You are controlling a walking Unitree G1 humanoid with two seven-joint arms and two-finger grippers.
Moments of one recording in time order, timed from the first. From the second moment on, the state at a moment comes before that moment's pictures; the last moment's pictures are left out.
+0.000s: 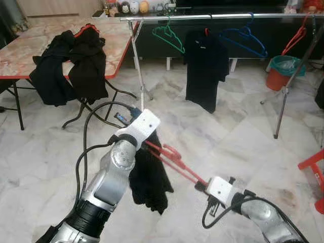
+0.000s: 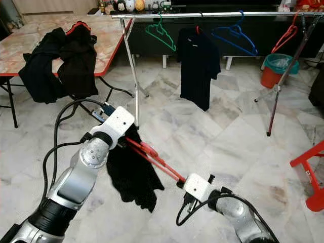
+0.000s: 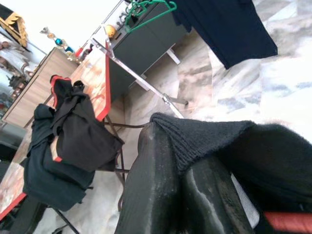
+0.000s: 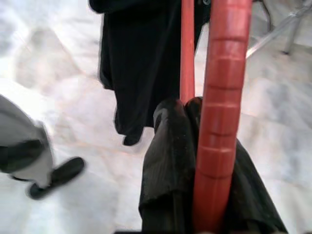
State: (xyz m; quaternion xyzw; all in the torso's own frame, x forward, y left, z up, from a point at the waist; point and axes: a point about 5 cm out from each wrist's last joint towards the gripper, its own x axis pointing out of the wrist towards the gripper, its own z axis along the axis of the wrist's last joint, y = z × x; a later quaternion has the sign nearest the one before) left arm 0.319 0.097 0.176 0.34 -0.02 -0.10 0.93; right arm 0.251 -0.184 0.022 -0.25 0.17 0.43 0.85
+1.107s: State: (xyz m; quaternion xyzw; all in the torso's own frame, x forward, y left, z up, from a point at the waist) left arm 0.317 0.200 0.122 0.31 0.14 0.01 0.94; right arm 0.228 -0.213 0.062 -0.16 0.21 0.52 0.81
